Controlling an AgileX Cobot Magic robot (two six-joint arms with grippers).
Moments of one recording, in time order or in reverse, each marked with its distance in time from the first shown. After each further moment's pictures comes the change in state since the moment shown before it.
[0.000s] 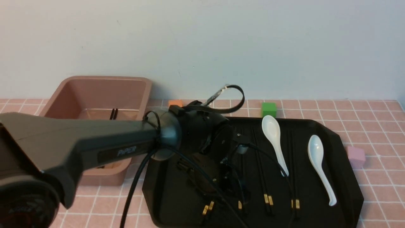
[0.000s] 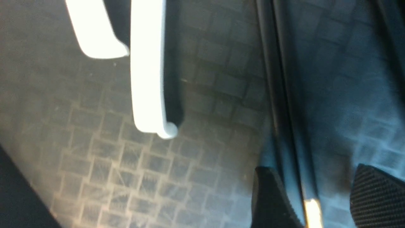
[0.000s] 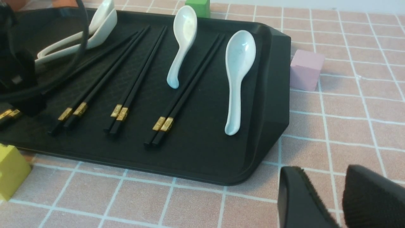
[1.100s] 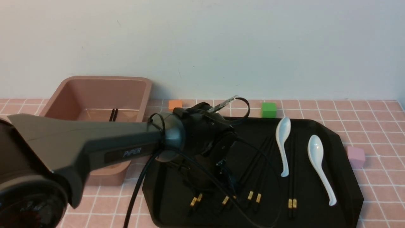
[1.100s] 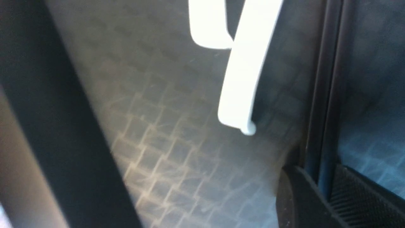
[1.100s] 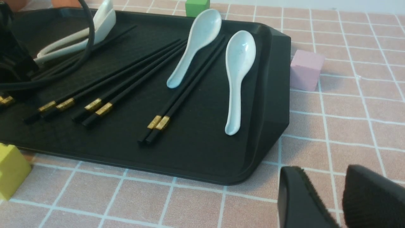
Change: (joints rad) right arm 0.000 0.000 0.000 0.000 0.000 0.000; left arm -0.001 0.000 -0.008 0.188 0.046 -0.280
